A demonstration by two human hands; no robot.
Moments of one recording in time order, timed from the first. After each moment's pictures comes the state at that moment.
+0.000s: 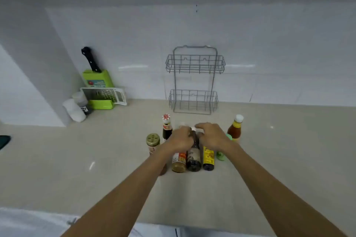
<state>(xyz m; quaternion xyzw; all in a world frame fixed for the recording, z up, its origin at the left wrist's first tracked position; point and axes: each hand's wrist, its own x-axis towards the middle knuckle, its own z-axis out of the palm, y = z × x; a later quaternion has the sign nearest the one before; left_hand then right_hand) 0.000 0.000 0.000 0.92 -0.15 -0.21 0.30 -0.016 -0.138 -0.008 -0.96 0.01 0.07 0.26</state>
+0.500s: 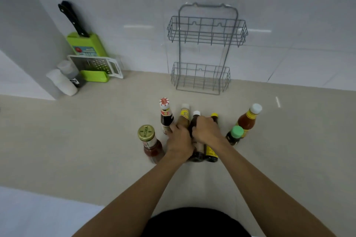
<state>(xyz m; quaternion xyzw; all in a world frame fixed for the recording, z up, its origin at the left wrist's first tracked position) 0.016 -0.021 -0.096 0.97 0.03 -0.17 0.19 0.042 -0.118 -0.078 -0.96 0.10 0.14 0.22</state>
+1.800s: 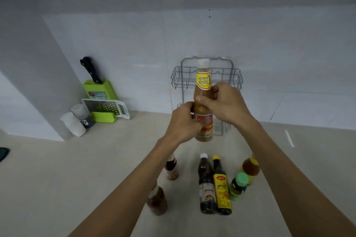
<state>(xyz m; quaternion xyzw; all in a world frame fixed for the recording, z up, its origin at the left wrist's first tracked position) 0.105 -0.024 0.070 0.87 -0.11 -0.01 0.47 0.102 -0.160 0.116 -0.92 0.03 -0.11 0.38</state>
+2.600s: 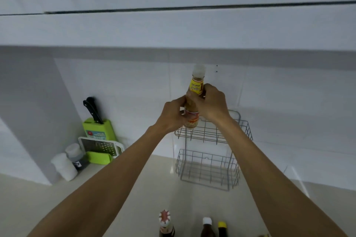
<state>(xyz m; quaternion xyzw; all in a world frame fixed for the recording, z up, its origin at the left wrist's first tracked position) 0.276 -0.002 0.150 0.89 -0.19 0.11 0.39 0.257 -0.136 0.186 -0.87 -0.01 -0.20 0.44</state>
